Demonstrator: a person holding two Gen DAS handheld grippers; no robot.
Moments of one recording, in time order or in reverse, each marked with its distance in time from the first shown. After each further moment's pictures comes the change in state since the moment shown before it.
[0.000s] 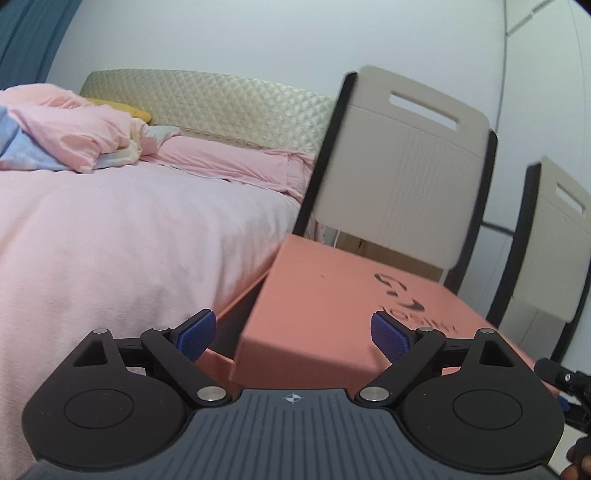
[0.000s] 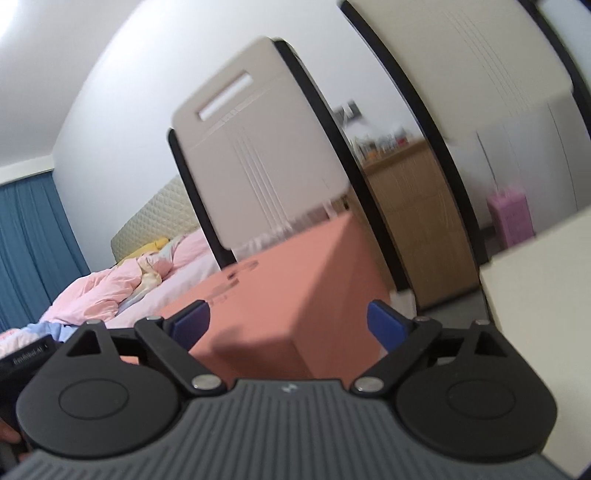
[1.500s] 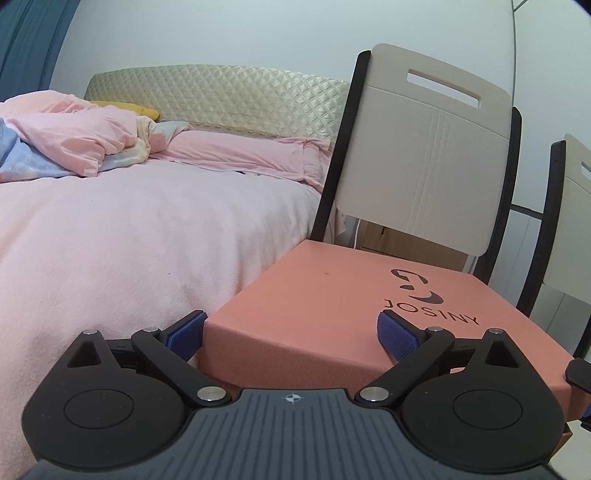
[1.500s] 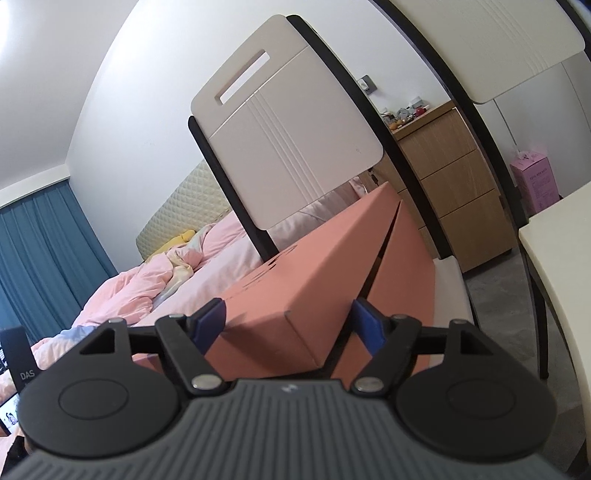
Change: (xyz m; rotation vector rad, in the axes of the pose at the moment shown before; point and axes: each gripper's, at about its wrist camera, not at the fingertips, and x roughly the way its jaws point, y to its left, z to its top) left arm 0.024 0.013 0.011 0.009 0.043 0.055; right arm 0.009 0.033 -0.009 0.069 0.055 0.079
